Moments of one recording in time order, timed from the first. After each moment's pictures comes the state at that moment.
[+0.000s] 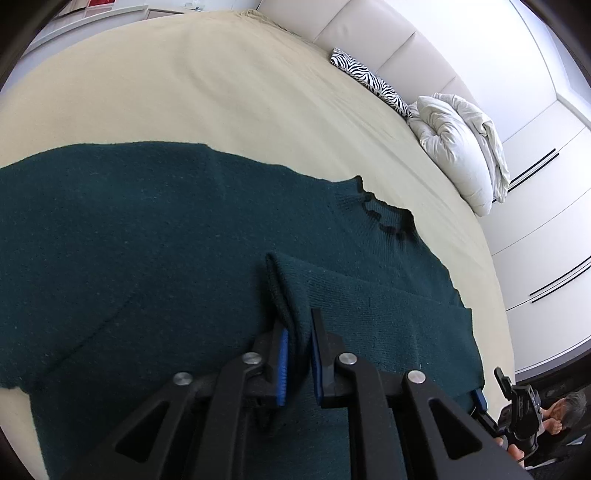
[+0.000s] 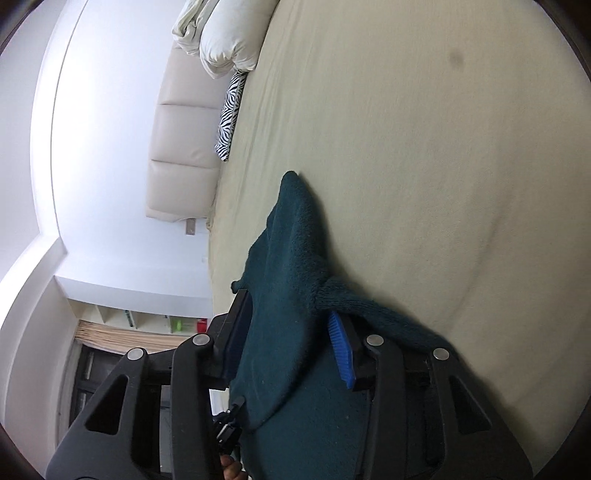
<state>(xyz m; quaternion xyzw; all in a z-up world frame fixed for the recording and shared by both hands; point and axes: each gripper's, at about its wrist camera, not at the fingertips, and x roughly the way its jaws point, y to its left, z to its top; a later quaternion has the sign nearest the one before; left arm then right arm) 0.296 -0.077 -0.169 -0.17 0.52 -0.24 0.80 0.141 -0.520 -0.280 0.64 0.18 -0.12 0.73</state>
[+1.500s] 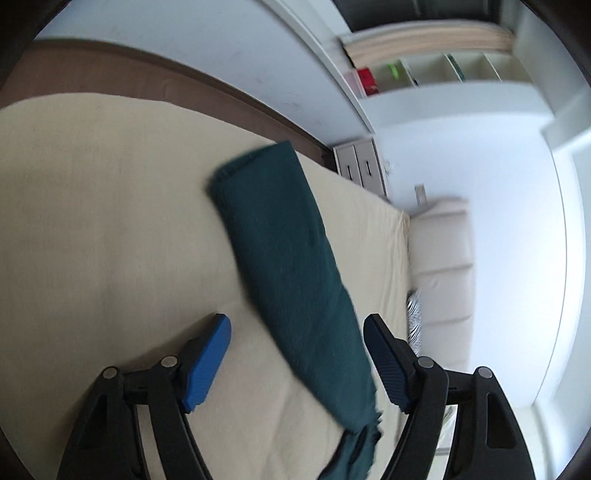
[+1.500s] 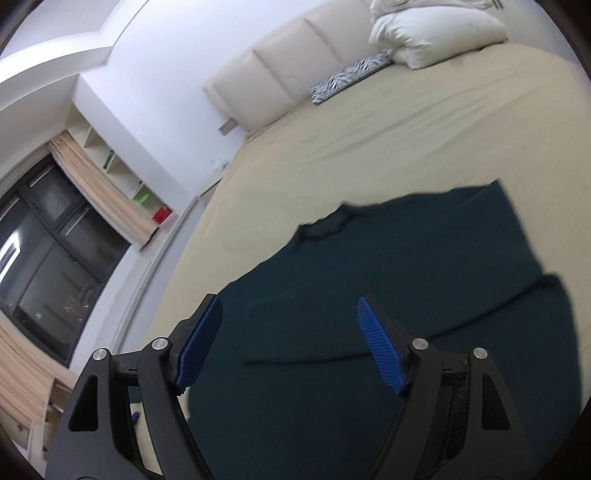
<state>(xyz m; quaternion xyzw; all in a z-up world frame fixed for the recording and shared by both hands) 0.177 0.331 -0.185 -0.60 0.32 0.03 0.73 0.171 -0.282 -0.110 0.34 0.29 -0.04 0.89</state>
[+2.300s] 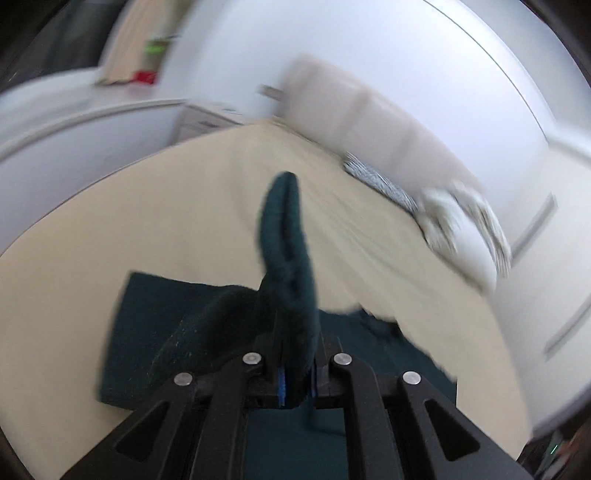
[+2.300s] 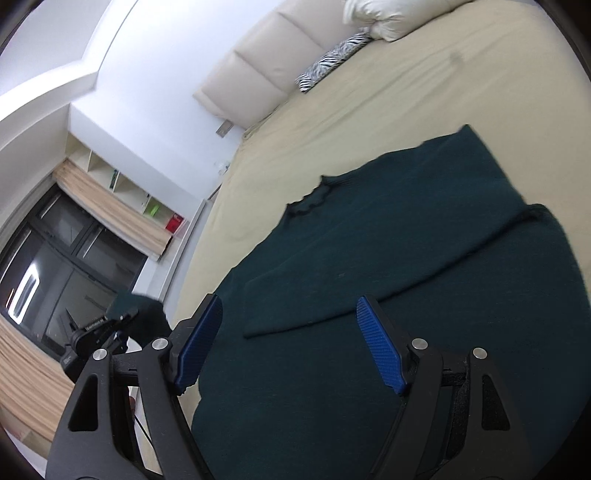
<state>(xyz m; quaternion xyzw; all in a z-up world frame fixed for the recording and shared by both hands) 0.254 0.006 -0.054 -0.17 0.35 -0.18 0.90 0.095 -0.283 -0.148 0.41 0.28 -0.04 0.87</state>
